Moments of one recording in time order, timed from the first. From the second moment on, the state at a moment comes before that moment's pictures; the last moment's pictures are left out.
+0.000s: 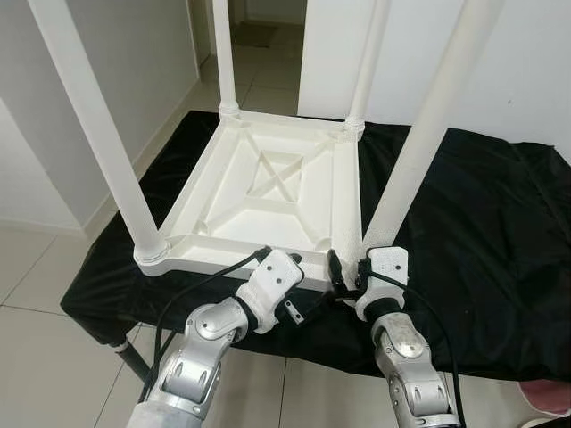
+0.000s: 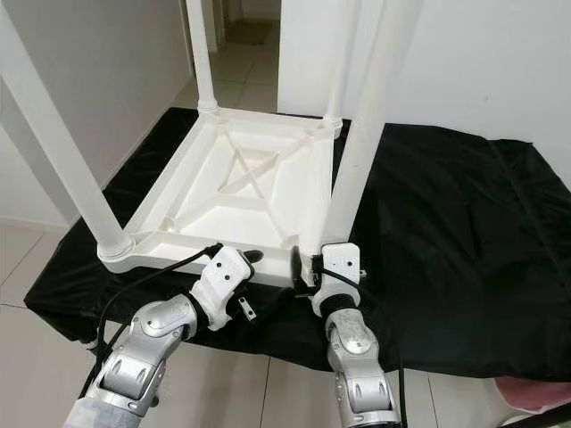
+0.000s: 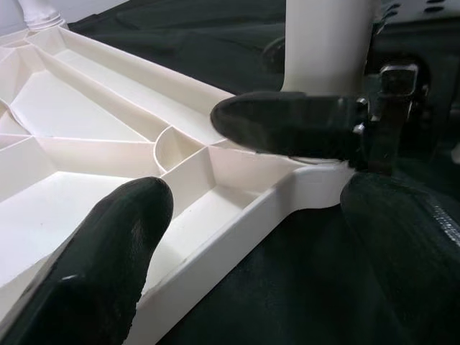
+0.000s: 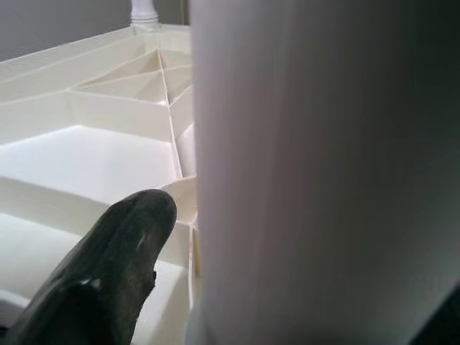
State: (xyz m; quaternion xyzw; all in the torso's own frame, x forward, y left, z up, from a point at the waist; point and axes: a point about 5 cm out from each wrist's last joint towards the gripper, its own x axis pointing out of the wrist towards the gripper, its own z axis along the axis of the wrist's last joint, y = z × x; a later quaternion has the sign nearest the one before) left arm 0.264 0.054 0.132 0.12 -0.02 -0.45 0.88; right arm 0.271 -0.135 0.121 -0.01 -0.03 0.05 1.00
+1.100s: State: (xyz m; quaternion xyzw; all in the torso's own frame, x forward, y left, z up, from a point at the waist) left arm 0.264 0.084 0.141 0.09 0.00 -0.44 0.89; right arm 0.277 -0.174 0.140 -0.08 -0.05 0.28 0.95
